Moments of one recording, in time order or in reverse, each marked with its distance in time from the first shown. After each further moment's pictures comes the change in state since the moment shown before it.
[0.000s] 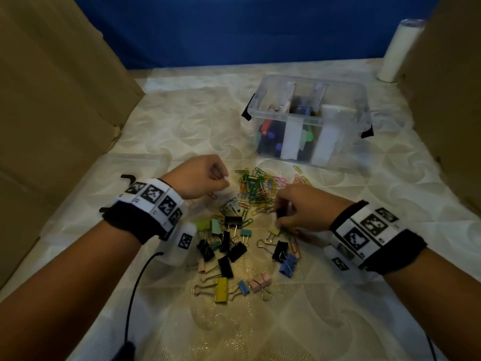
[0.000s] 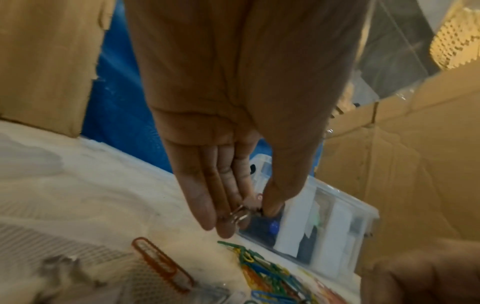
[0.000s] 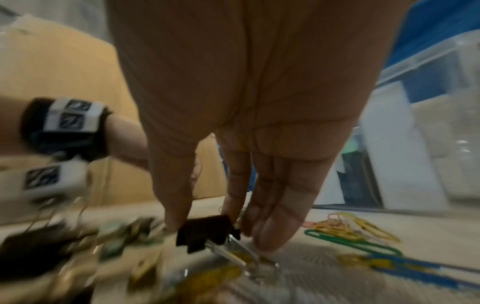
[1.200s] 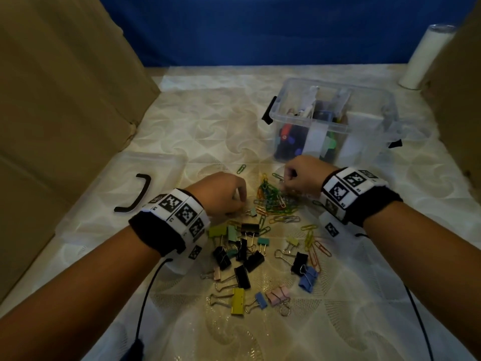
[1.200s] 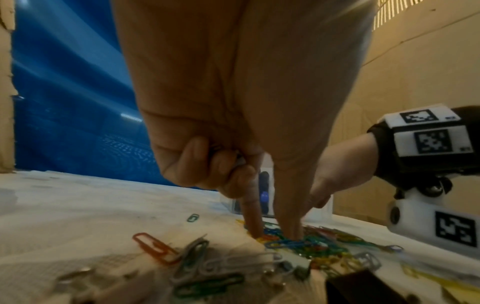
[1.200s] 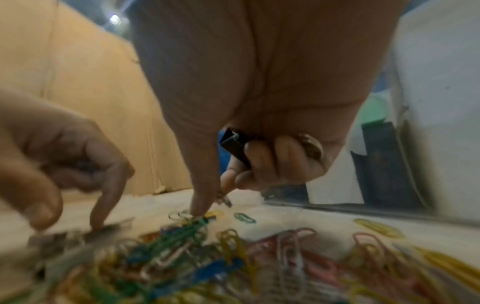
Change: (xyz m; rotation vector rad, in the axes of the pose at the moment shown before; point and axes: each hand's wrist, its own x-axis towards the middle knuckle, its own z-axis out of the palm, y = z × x) left_hand -0.001 -0.003 0.014 0.356 -0.116 0.047; right_hand 0.084 0.003 -0.030 0.008 0.090 0.114
